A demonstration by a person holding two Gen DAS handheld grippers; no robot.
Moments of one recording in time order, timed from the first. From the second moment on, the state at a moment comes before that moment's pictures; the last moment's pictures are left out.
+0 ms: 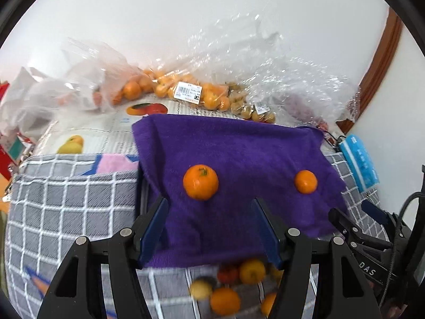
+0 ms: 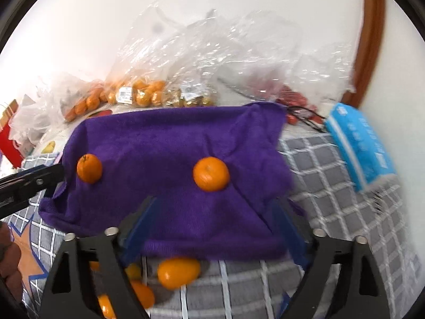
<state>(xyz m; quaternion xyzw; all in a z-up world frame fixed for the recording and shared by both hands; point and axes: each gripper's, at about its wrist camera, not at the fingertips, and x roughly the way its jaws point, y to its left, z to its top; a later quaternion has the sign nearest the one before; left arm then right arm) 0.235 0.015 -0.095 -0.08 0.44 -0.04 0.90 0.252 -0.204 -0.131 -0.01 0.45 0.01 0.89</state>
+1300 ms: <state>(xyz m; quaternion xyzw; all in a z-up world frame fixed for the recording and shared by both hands) 0.114 0.045 -0.153 -0.05 0.45 0.00 0.89 0.119 -0.218 -0.146 0.03 0.43 0.08 0.90</state>
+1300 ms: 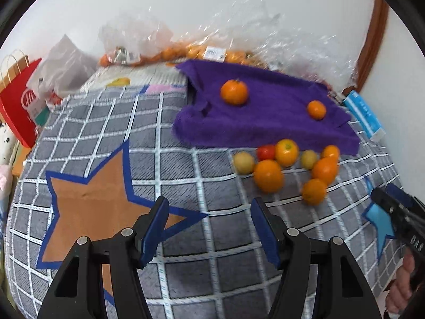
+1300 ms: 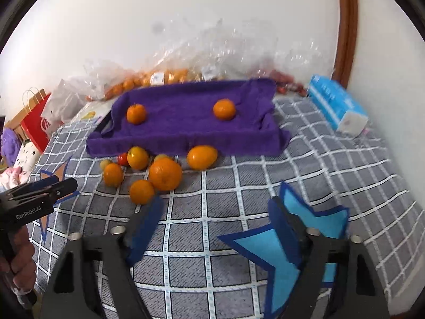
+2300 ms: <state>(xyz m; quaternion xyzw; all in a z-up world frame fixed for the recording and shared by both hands) 0.126 0.057 -0.177 -0.03 0.43 -0.02 0.90 0.191 -0.216 -0.177 0.06 0.47 0.10 0.87</state>
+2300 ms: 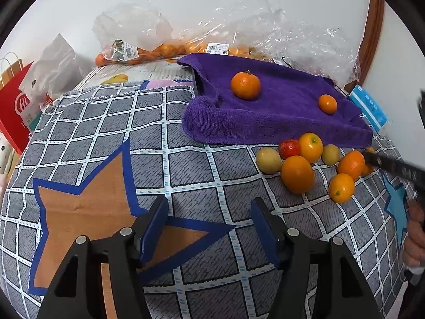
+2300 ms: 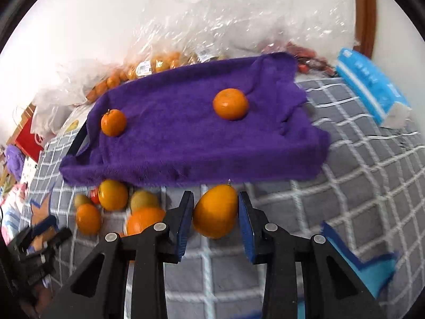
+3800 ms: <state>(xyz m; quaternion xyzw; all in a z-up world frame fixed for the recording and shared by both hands) 0.164 0.038 -0.162 -0.15 0.44 -0.08 0.88 0.144 -0.235 -0.194 0.05 0.44 0.13 0.88</state>
